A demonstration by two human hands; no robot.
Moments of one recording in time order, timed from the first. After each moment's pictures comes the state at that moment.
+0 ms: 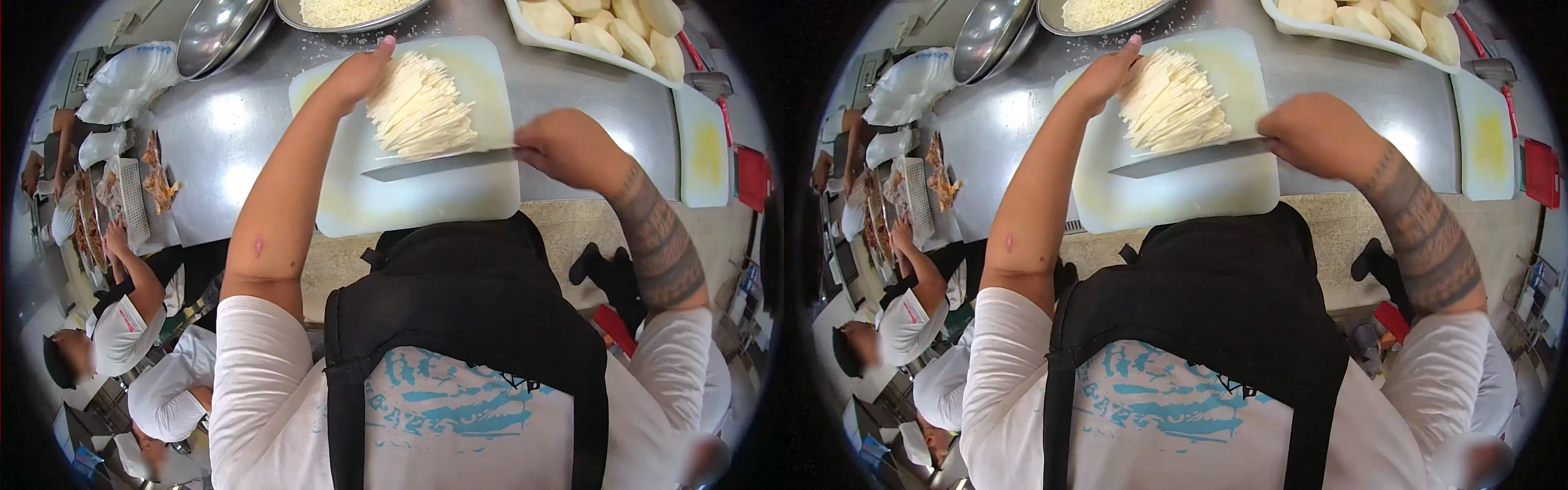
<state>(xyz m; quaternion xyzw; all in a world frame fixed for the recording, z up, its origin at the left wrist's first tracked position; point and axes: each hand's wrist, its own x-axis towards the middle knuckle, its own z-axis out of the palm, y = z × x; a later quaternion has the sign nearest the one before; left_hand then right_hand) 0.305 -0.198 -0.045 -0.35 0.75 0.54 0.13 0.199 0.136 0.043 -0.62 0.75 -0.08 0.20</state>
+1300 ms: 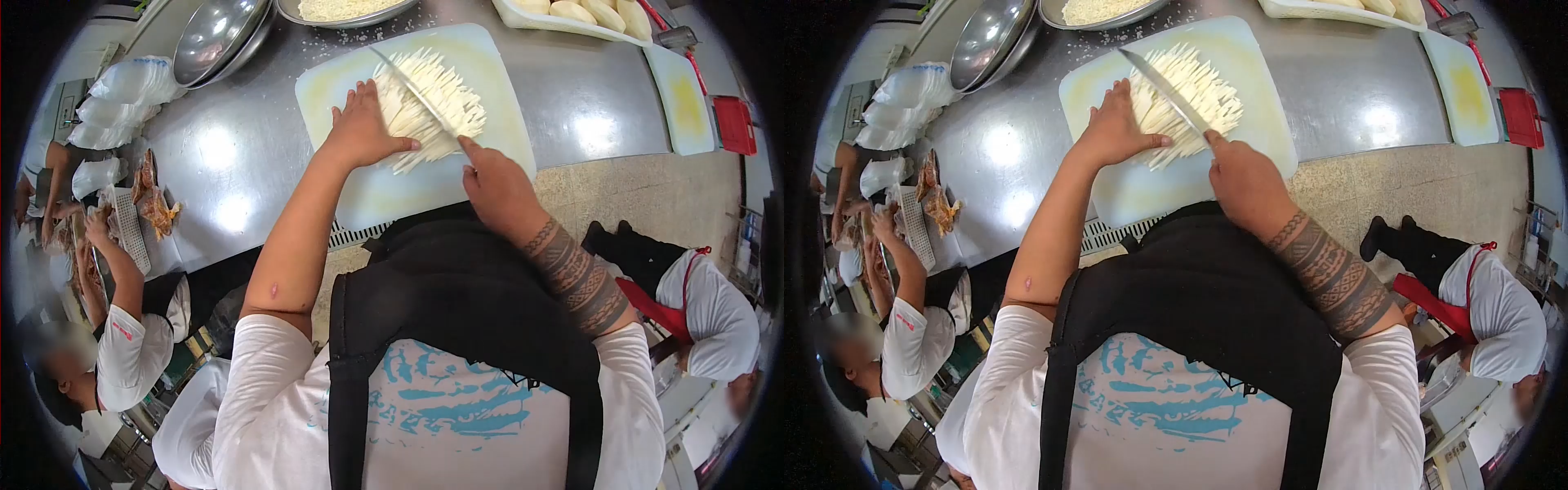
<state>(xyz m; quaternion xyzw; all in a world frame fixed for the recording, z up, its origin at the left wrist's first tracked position) 0.416 -0.175 -0.045 -0.14 0.95 0.19 0.18 0.395 0.093 -0.002 -0.32 0.89 -0.26 0.19</state>
